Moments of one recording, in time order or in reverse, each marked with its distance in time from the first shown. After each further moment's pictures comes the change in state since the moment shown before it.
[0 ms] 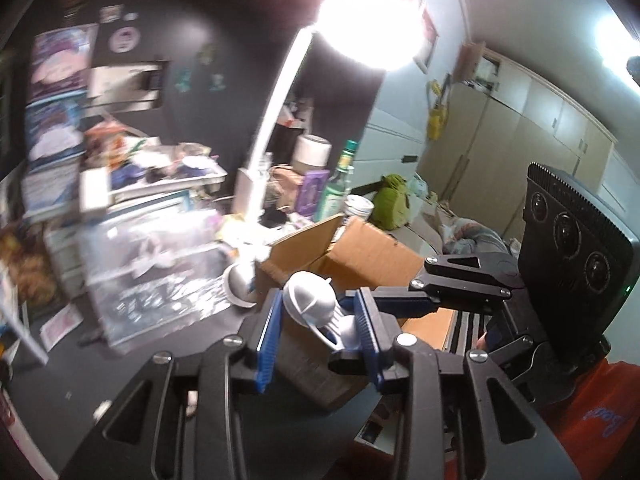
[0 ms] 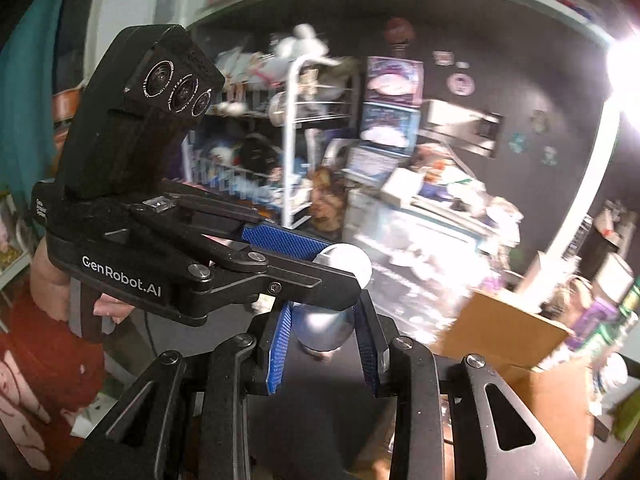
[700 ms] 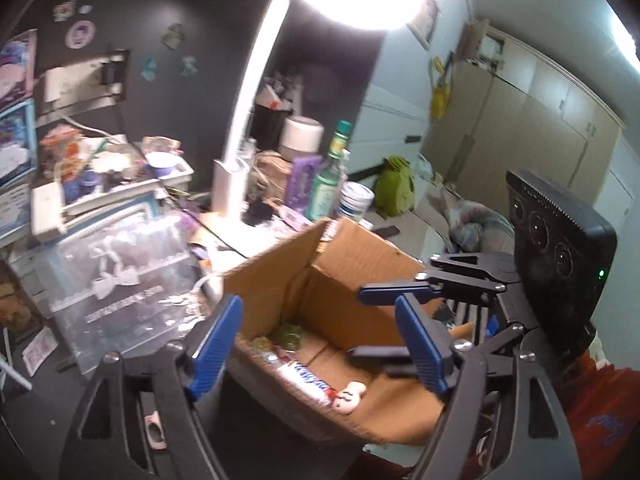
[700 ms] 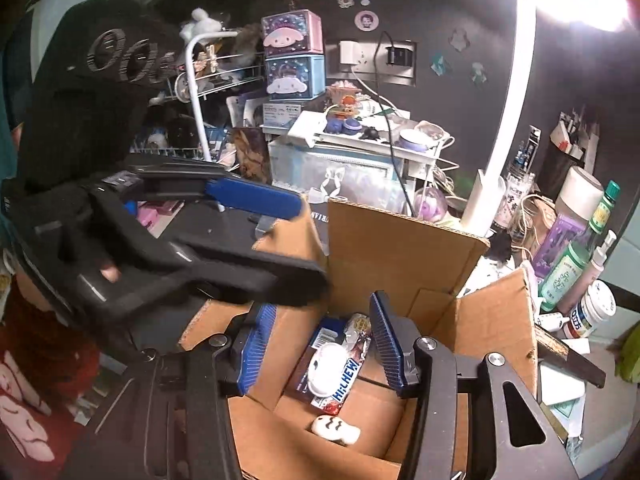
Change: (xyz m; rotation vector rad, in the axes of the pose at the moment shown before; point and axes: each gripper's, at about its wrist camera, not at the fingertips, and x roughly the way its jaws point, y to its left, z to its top) left arm 0.058 -0.019 0.024 0.005 0.056 0.047; right arm -0.011 -0.099 -0.041 0.158 0.131 -0.039
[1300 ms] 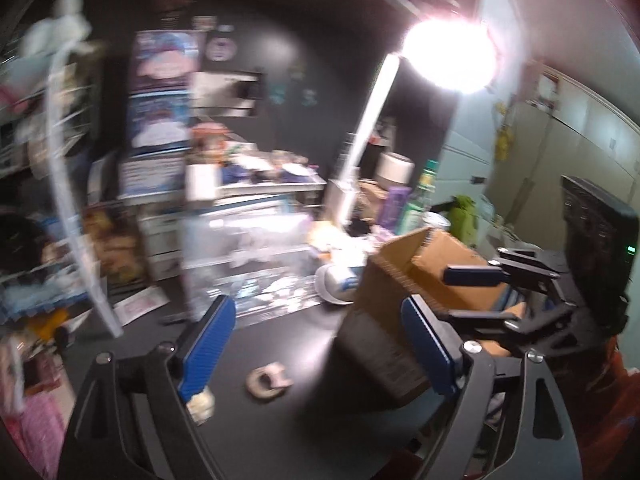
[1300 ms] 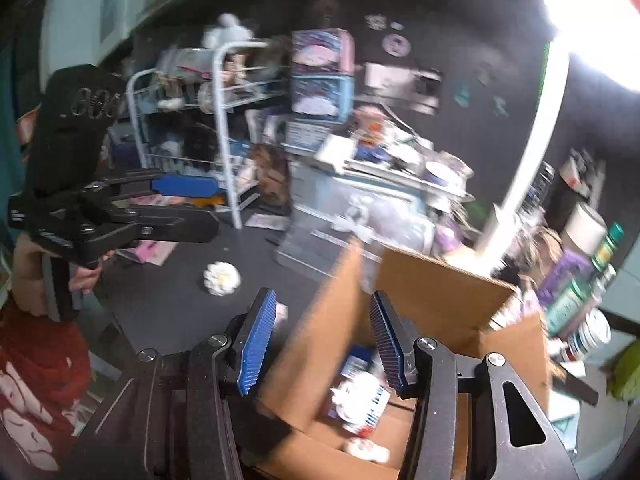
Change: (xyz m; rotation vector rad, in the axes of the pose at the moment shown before) left arm -0.112 0.075 -0.062 -0.123 -0.132 0.247; right arm 0.007 0.073 0.032 -0.092 -0.037 0.023
